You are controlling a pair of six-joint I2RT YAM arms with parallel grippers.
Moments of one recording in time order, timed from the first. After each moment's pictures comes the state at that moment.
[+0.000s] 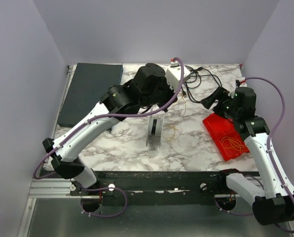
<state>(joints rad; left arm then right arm) -0.98 1.54 1.94 -0.82 0.04 -0.01 0.12 0.99 1.02 -0.55 -0.09 0.59</state>
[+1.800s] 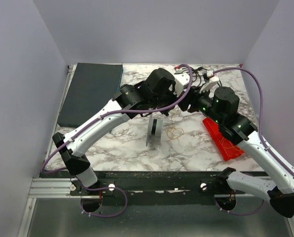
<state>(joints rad) -0.97 1.64 1.94 -0.92 0.01 -0.05 0.63 1.01 1.09 -0.25 -0.01 0.38</state>
